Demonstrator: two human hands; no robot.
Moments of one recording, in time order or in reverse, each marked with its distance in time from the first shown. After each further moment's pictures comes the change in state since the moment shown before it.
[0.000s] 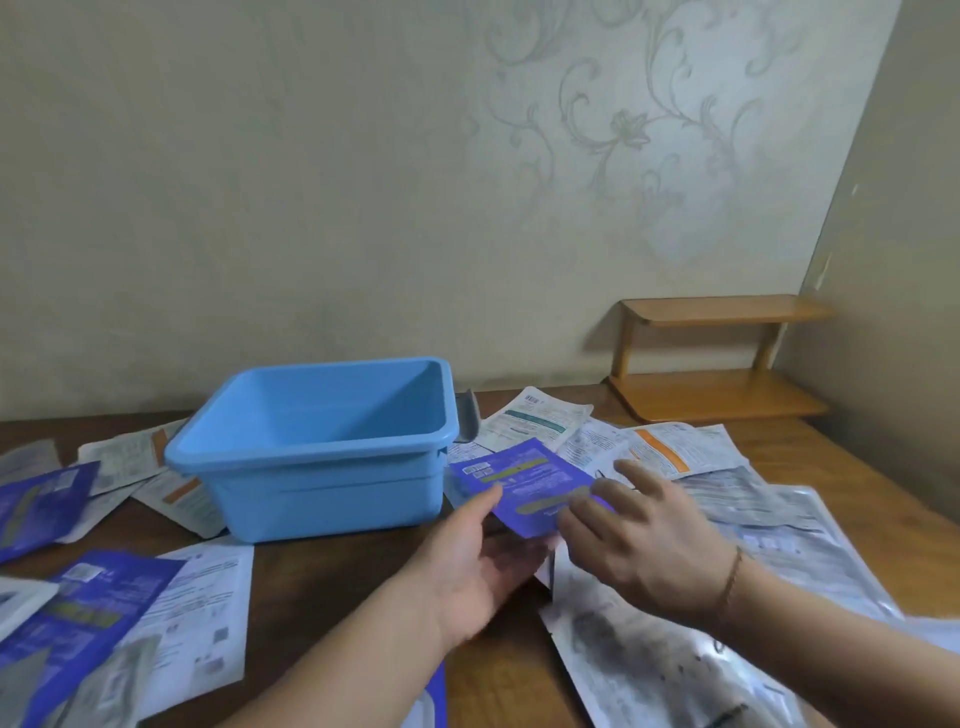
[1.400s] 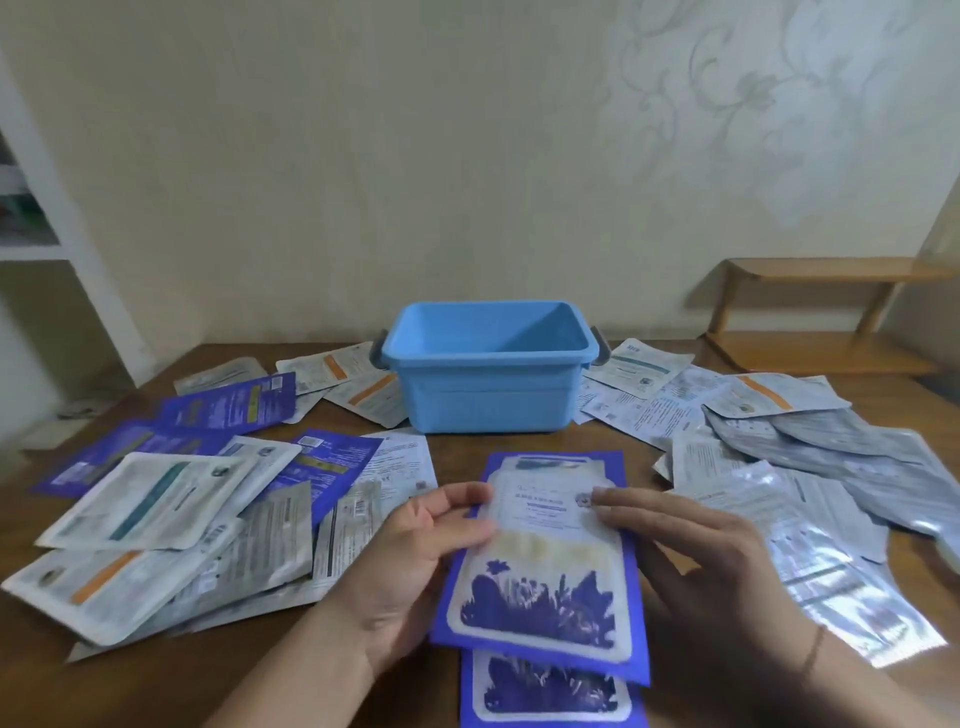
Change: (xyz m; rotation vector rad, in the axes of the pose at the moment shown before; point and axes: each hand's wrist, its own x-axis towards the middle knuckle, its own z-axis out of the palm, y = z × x) left_hand -0.172 0.005 -0.140 0.126 -0.079 0.225; right_hand 0.026 -0.140 -0.082 0.916 0.240 0.513
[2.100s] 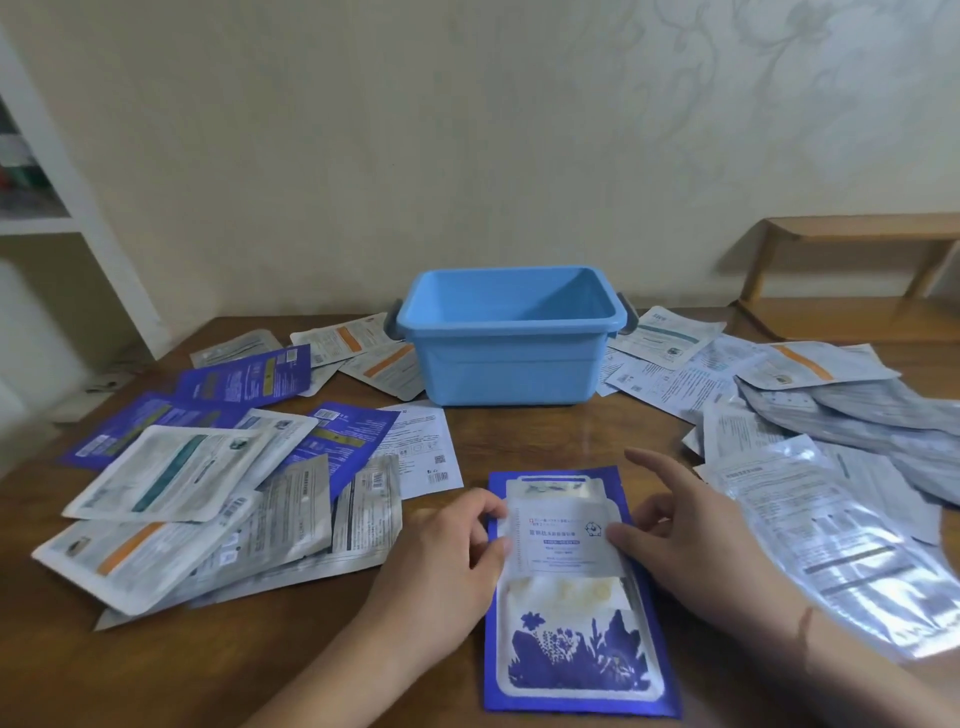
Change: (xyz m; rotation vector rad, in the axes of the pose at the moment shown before) left_hand 0.002 -0.027 -0.021 1.353 0.267 0.446; right_hand 0.011 -0.010 0.026 0.024 -0.242 0.800
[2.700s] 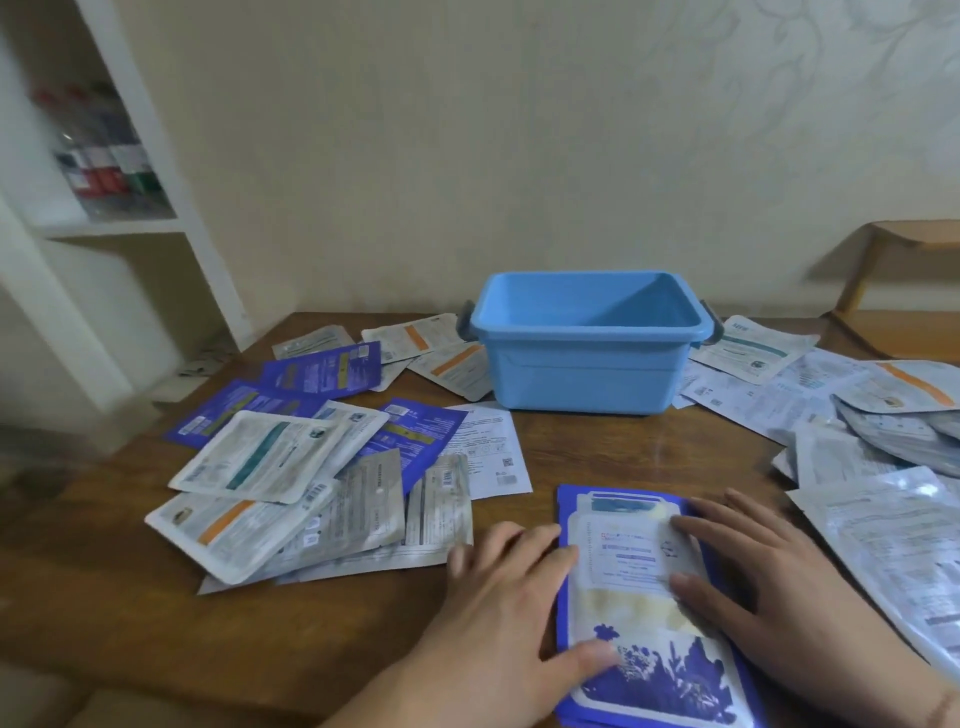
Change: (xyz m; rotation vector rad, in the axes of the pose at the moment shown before) left_hand -0.023 0.002 -0.015 0.423 -0.347 0.078; right_hand -0.003 0.026 0.004 -0.479 -0.175 -0.206
